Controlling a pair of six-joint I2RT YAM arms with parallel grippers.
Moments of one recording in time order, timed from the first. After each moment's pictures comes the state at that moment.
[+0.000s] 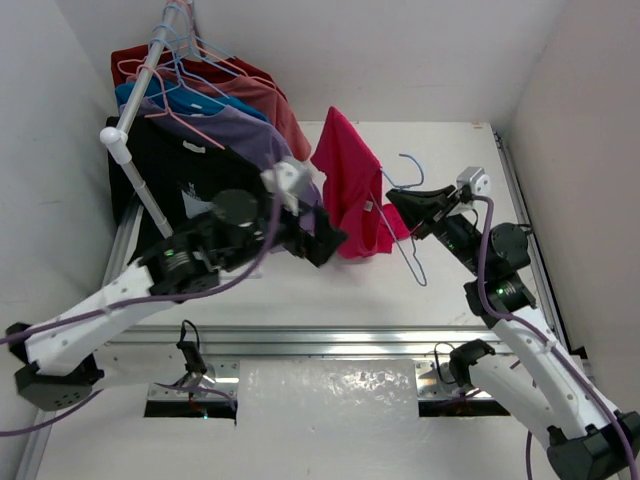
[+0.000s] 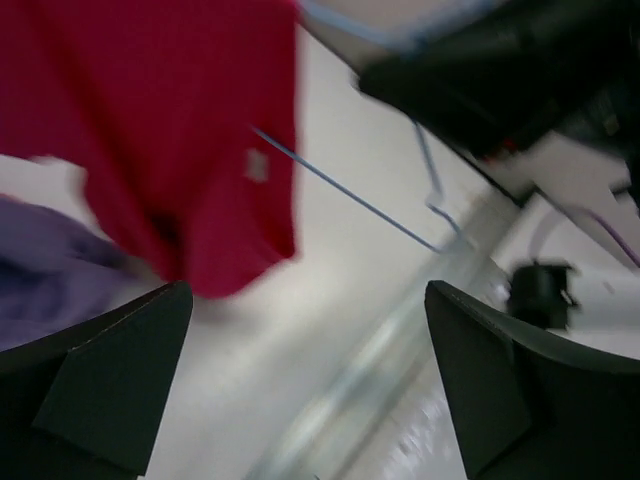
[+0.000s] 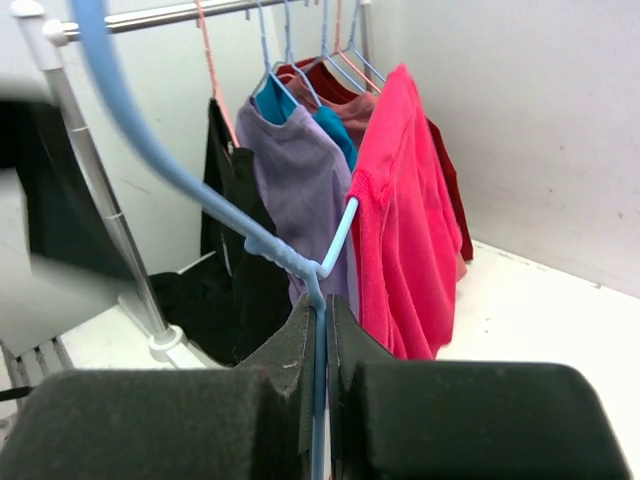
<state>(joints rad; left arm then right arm) -0.98 1.12 1.29 -0.45 -0.02 -0.31 0.38 0.75 0.65 0.40 -0.36 0.22</state>
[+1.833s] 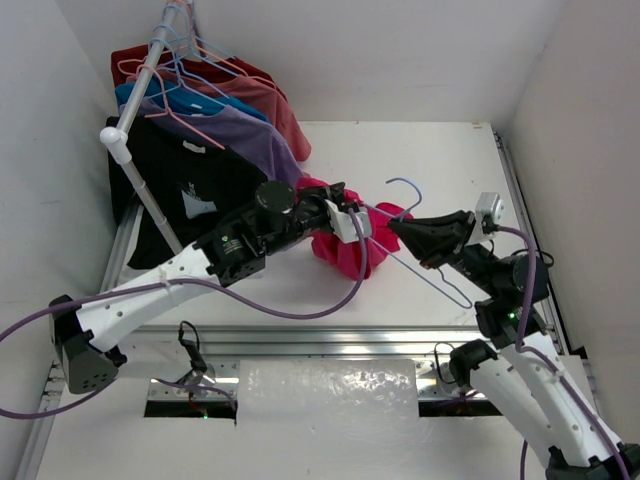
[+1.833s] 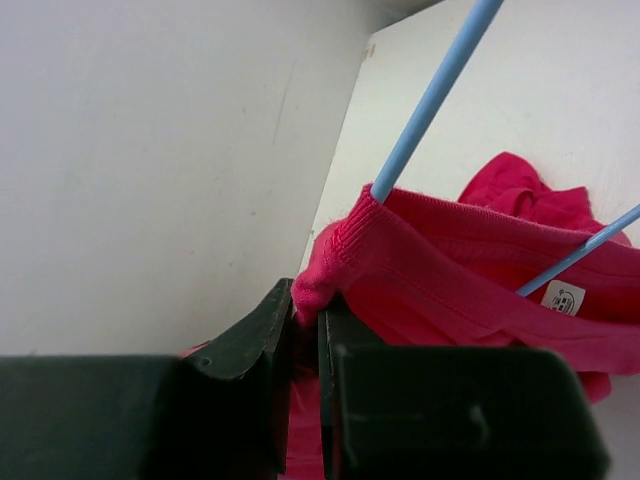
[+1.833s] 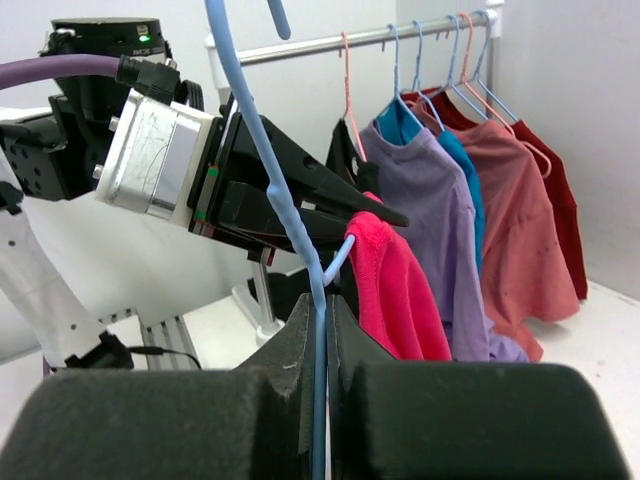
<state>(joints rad) -0.92 1.24 1.21 -0.11 -0.02 0.88 0.37 0.55 0.56 0.43 -0.58 0.38</state>
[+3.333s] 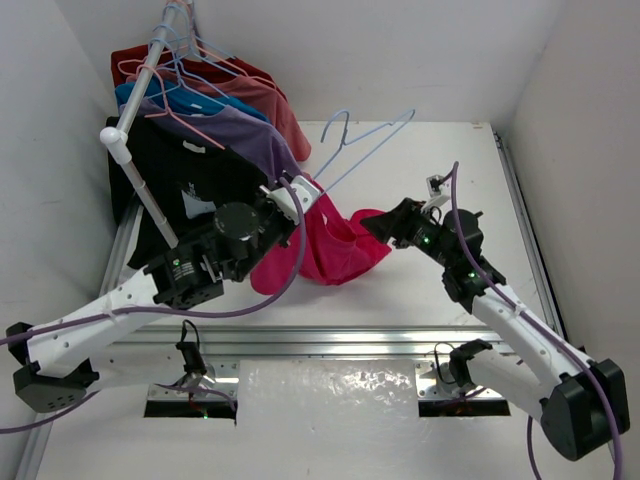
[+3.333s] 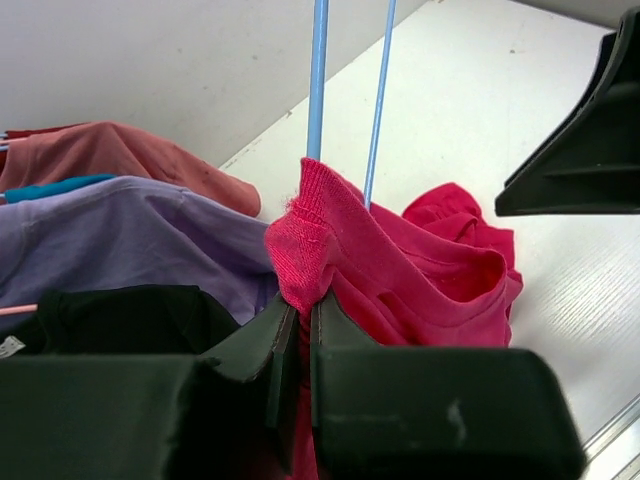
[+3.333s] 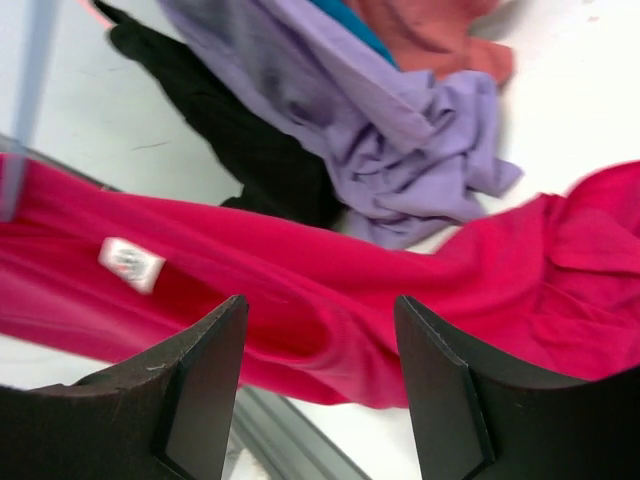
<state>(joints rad) -1.02 1.01 1.20 -0.34 -0.51 0.26 0.38 0.95 0.55 0.26 -0.31 0.72</state>
